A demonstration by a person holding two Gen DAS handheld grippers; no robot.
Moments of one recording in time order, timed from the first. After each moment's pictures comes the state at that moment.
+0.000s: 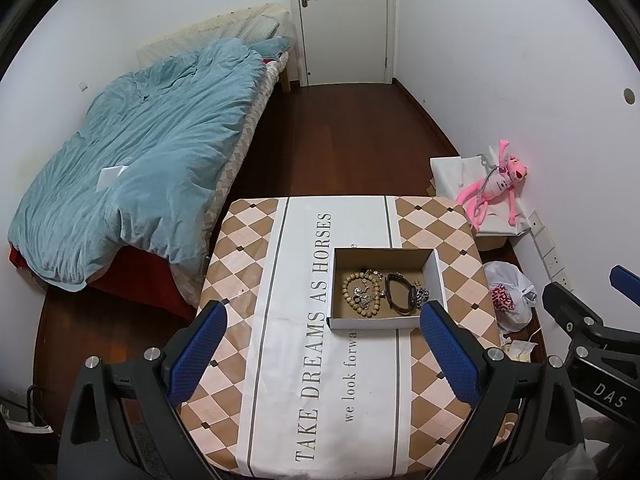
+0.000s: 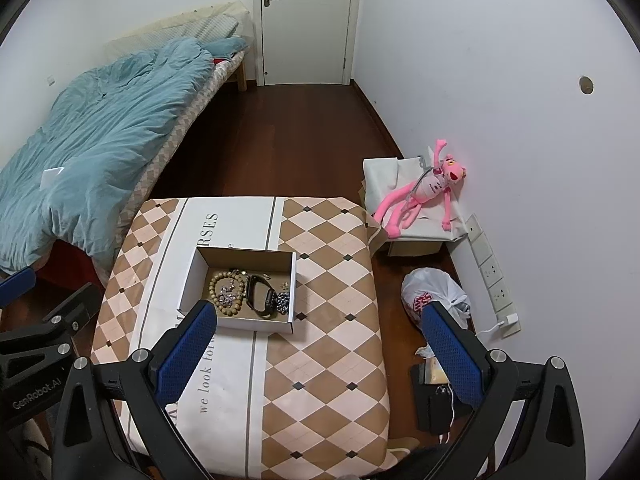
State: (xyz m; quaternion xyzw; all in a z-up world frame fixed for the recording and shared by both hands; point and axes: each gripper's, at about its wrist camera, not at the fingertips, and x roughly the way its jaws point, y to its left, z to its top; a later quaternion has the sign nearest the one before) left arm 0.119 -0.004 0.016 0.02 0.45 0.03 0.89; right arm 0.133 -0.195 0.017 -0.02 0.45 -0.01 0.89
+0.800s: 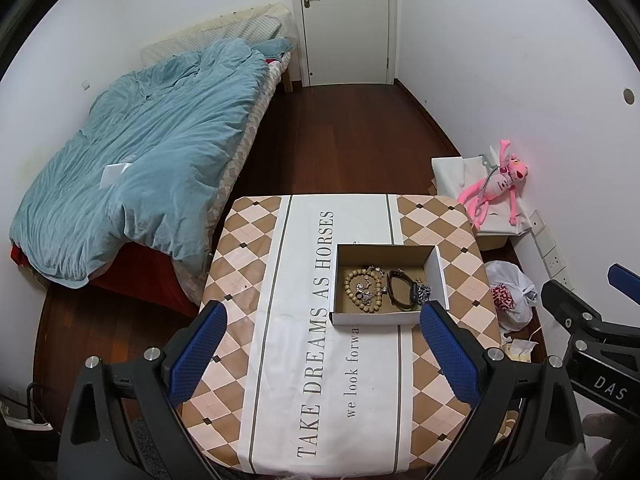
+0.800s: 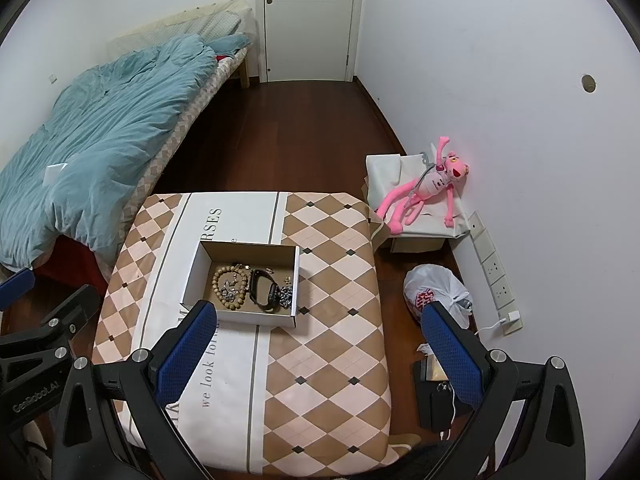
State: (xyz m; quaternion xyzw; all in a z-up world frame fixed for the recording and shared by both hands) left arm 0.111 -0.001 0.017 0.02 0.45 0.03 0.89; right arm 0.127 -0.199 0.018 -0.02 0.46 0.00 0.89
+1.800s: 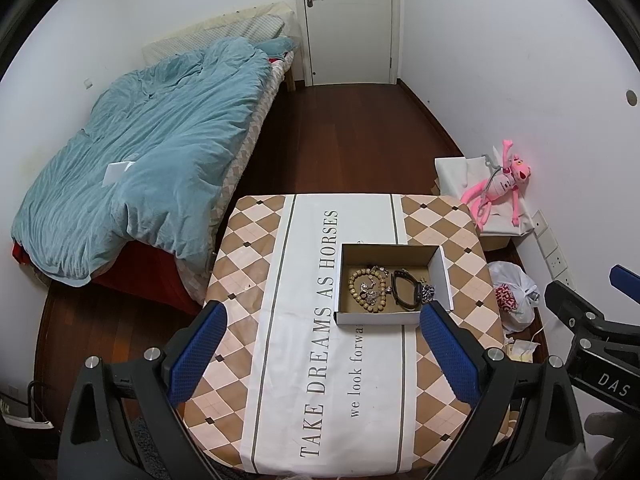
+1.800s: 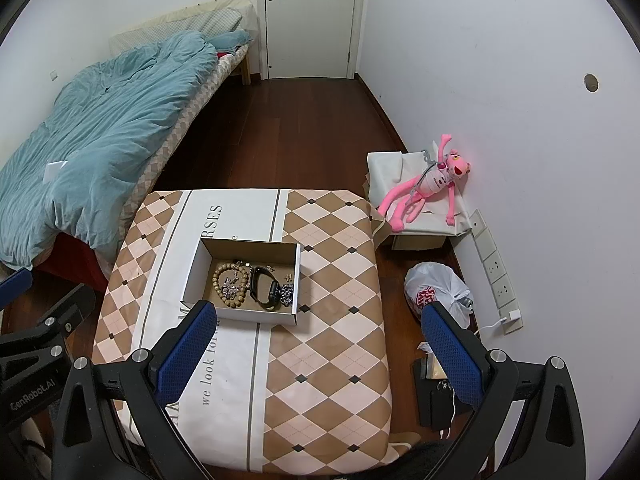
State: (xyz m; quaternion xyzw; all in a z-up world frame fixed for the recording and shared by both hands) left arm 0.107 0.003 0.017 0.02 0.45 0.04 0.89; right arm 0.128 -0.198 0.015 -0.03 0.46 0.00 0.89
